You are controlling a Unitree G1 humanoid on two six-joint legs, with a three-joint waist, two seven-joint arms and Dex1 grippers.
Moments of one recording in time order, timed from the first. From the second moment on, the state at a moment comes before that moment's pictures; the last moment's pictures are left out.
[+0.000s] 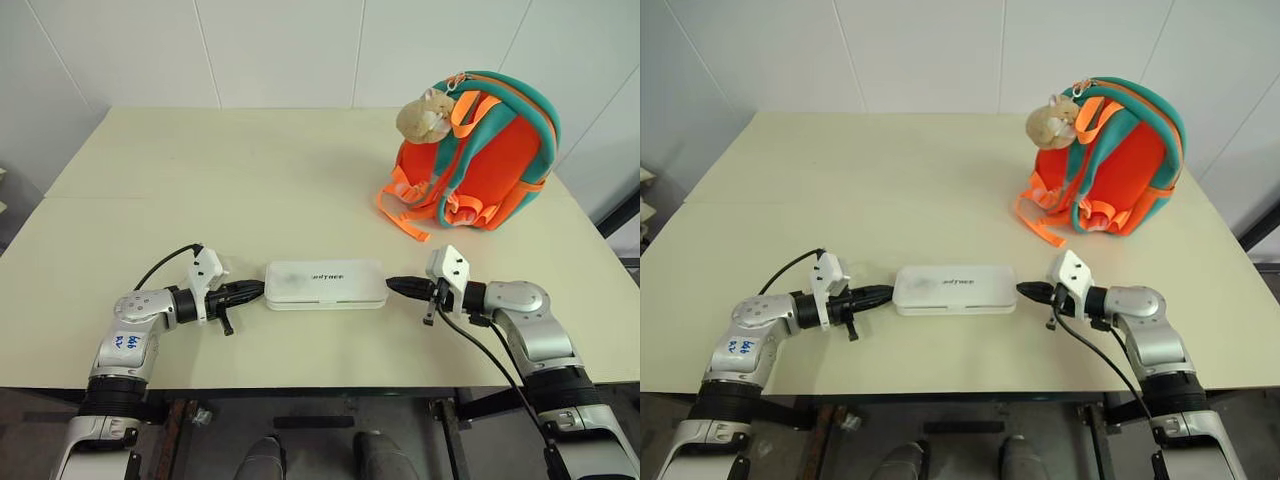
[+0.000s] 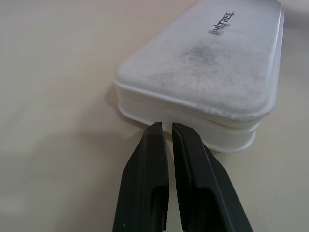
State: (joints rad) left arm -0.39 0.54 0.08 0.22 -0.24 0.20 -1.00; right arm -0.44 -0.56 0.04 0.21 0.19 0.06 1.09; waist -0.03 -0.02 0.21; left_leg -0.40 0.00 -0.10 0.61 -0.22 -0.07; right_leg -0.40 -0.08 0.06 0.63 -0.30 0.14
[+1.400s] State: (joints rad) left arm -0.32 0.71 0.14 0.10 -0.31 0.34 -1.04; right arm -0.43 -0.60 0.06 0.00 0.32 0.23 1.14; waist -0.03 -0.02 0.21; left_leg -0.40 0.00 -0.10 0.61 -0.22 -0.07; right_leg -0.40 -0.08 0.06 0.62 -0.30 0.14
